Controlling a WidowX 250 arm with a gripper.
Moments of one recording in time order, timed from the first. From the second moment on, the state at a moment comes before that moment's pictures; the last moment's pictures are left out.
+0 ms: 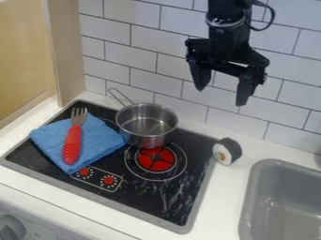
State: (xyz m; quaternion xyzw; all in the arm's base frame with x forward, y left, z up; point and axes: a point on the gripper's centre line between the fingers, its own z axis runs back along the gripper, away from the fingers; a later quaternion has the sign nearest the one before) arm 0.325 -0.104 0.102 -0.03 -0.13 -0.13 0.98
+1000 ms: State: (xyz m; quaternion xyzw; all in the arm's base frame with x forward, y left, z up) arm 0.295 -0.055 0.086 0.08 -0.09 -0.16 0.98
